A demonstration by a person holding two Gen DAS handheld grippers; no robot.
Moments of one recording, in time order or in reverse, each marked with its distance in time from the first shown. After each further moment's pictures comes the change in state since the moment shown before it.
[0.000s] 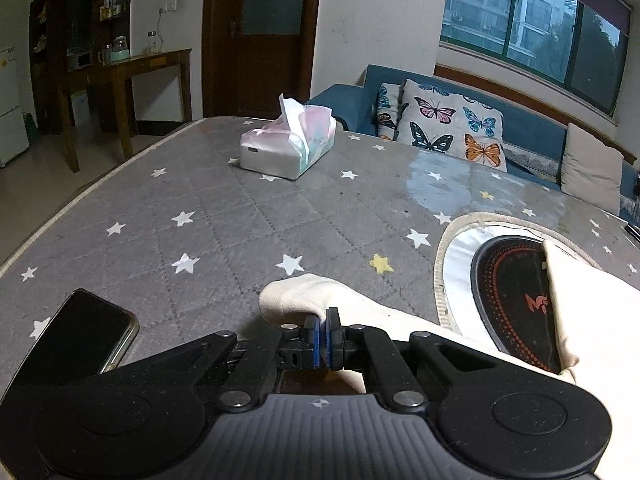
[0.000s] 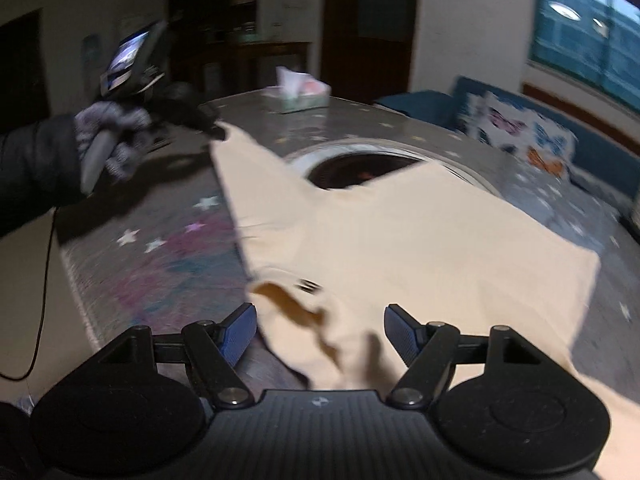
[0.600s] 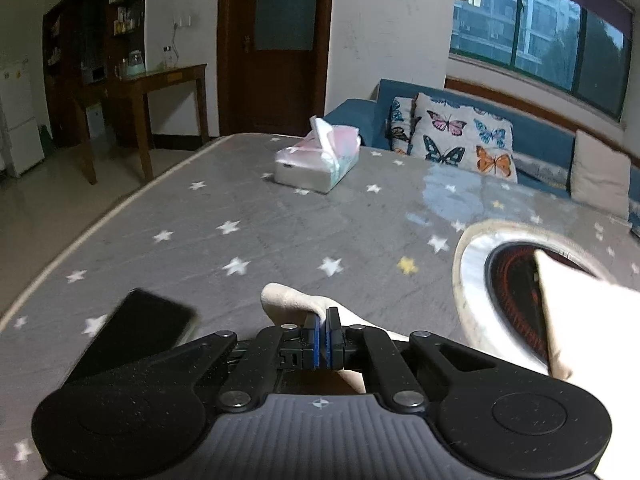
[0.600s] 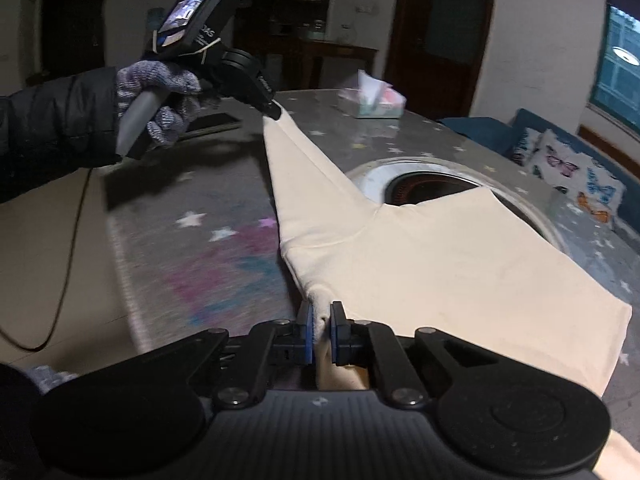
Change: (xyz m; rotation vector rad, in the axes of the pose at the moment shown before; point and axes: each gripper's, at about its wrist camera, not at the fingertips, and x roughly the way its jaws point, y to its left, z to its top) left arm -0.040 0.023 -0.011 0.018 -0.038 0.053; right arm 0.013 0.034 0.000 -0.138 0.002 0.121
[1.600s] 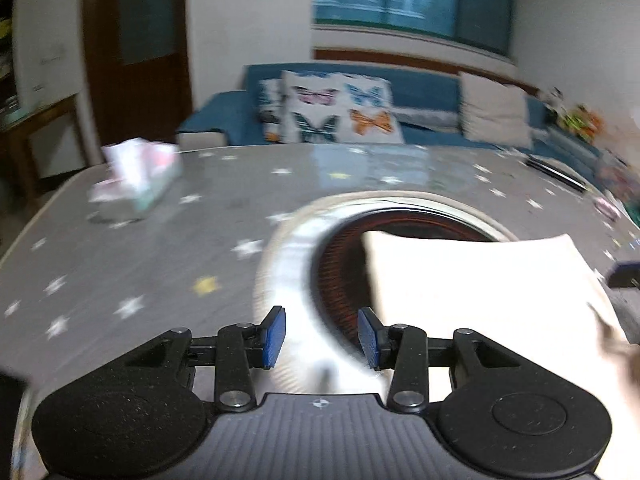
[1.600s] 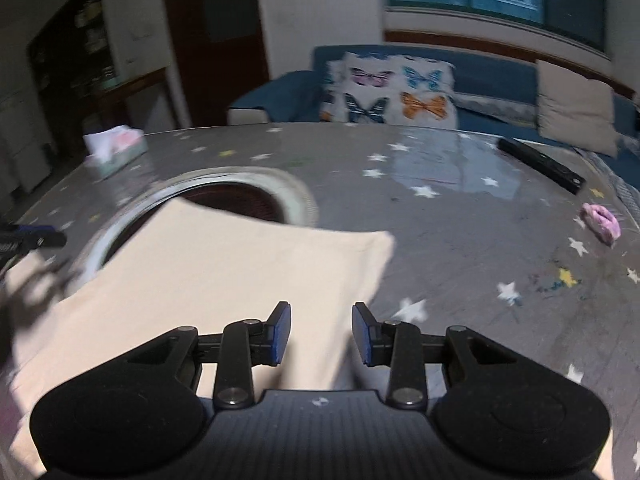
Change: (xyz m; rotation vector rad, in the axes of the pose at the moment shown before) left arm 0.030 -0.136 0.020 0.265 0.045 -0.290; right arm -0.011 -0.251 -0.020 0.584 0.031 -0.355
